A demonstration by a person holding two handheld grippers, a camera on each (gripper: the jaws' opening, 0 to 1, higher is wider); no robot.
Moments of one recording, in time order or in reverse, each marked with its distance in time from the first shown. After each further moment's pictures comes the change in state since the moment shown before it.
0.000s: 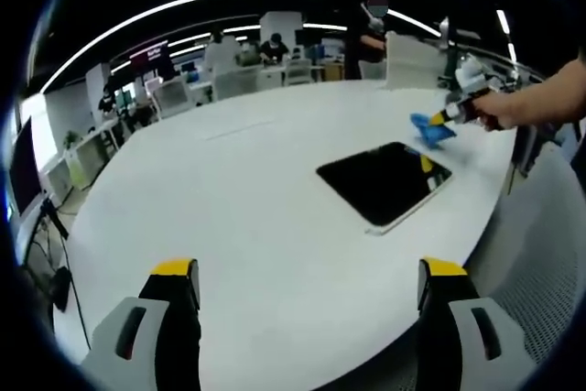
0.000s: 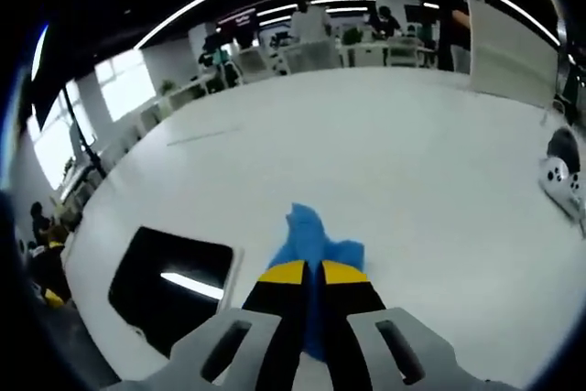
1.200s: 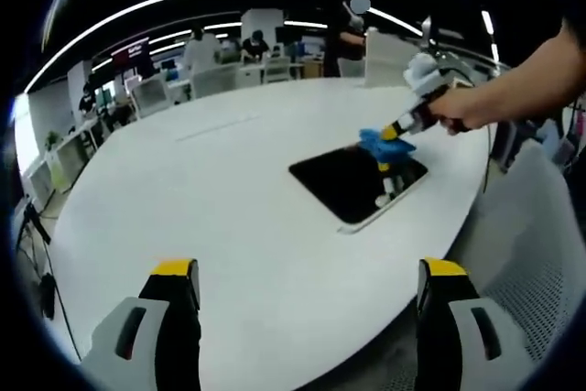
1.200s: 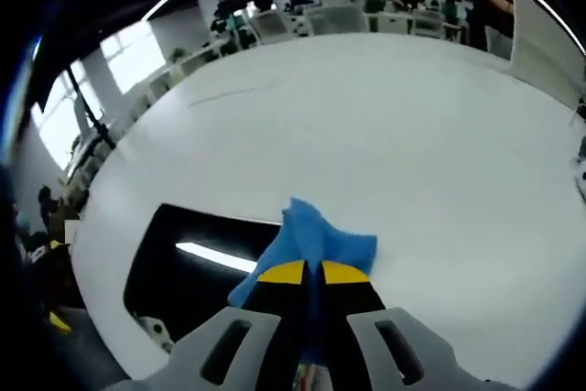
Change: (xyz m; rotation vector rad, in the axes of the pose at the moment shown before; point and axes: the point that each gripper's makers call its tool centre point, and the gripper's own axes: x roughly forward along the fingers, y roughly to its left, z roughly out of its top) left arm 0.001 -0.025 0.000 0.007 0.007 -0.128; right arm 0.044 0.094 -0.031 -0.050 0.178 0.044
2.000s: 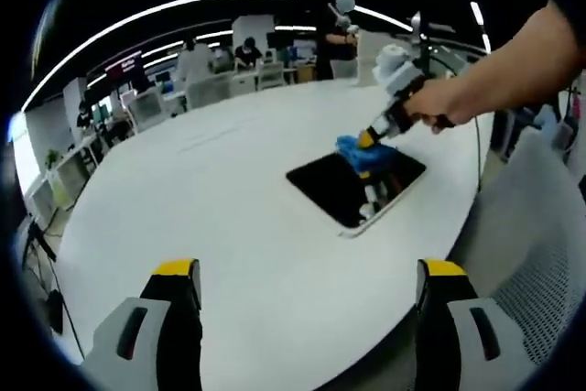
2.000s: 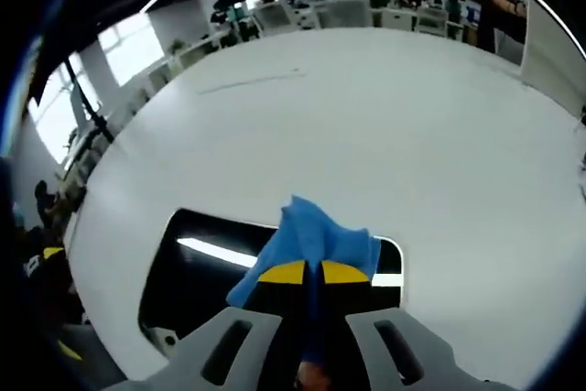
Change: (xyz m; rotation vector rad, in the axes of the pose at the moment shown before) left arm -0.001 0.005 0.010 0.001 -0.060 0.037; right arm 0.018 0.058 0.008 -0.037 0.030 0.009
